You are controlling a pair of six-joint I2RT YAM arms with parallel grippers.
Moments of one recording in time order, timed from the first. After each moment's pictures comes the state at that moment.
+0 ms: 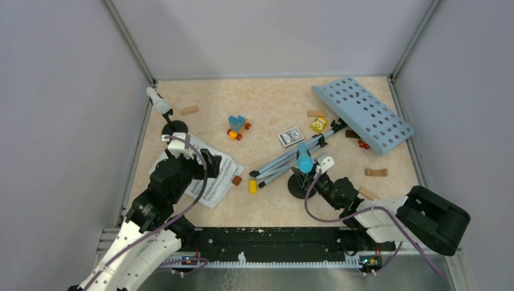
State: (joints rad) left arm -0.54 0.45 0.66 -0.49 -0.22 -0.36; right arm 0.87 1.18 0.02 1.17 0.19 0.07
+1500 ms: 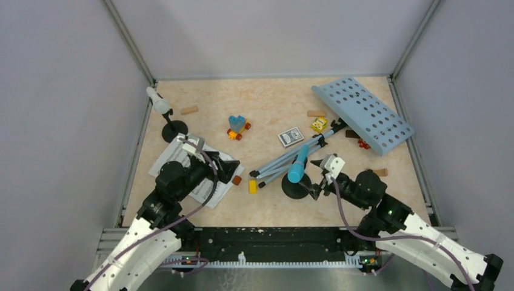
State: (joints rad) left arm -0.54 0.43 0.51 -0.21 0.09 -0.33; right arm 0.88 0.41 0.39 -0.12 -0.04 -0.14
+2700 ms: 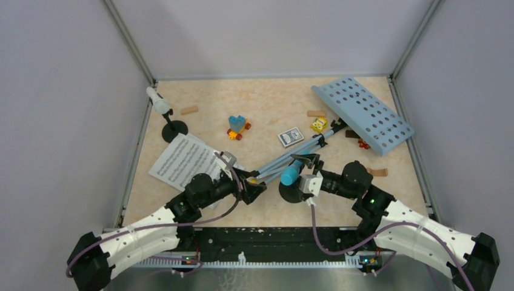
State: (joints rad) left arm -0.84 0.66 0.23 0.30 0.14 -0.47; right arm 0.88 0.65 0.41 0.18 -0.31 -0.81
